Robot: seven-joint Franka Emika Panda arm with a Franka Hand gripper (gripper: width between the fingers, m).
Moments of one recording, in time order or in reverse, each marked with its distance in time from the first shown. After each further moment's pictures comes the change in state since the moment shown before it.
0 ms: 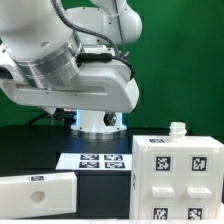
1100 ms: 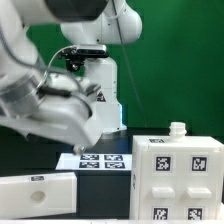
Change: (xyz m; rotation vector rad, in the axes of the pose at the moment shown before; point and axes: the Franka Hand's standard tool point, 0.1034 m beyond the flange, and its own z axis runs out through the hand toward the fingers) arm 0.049 0.044 0.018 0.009 0.042 0.168
